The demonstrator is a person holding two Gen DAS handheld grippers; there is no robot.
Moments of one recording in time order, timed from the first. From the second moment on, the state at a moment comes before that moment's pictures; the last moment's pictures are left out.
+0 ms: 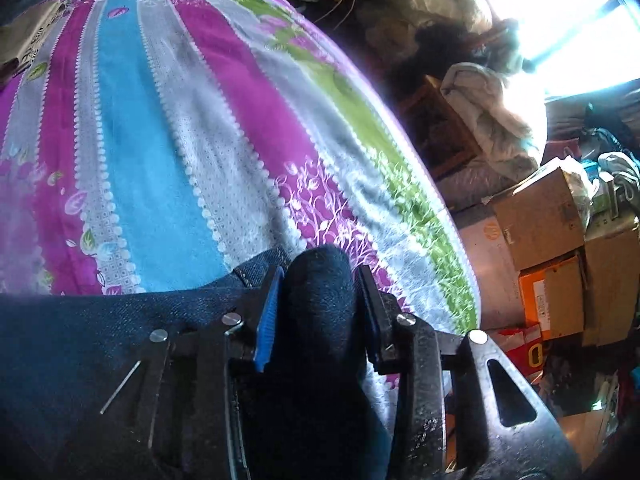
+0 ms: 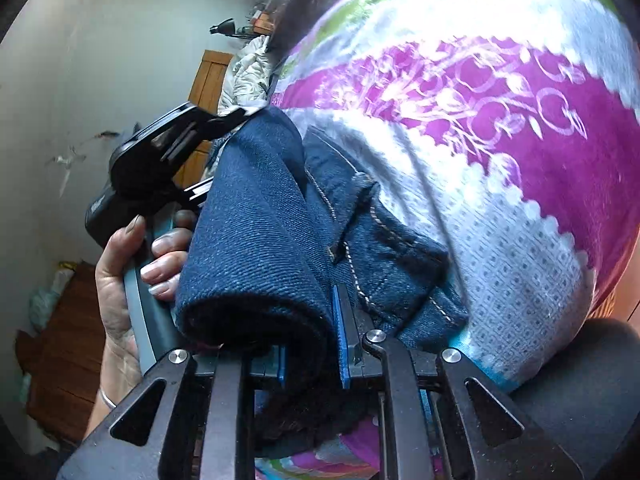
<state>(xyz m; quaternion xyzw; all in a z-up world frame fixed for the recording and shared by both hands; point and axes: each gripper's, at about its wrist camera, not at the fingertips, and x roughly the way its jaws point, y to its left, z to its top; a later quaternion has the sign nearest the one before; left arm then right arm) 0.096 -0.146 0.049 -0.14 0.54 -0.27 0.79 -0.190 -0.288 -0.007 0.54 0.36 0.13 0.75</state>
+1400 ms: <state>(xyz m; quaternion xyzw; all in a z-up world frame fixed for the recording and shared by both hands) 0.146 0.170 -0.108 -0.07 0.45 0.09 0.88 -0.134 -0.269 0.016 0.44 0.40 0.17 0.79</state>
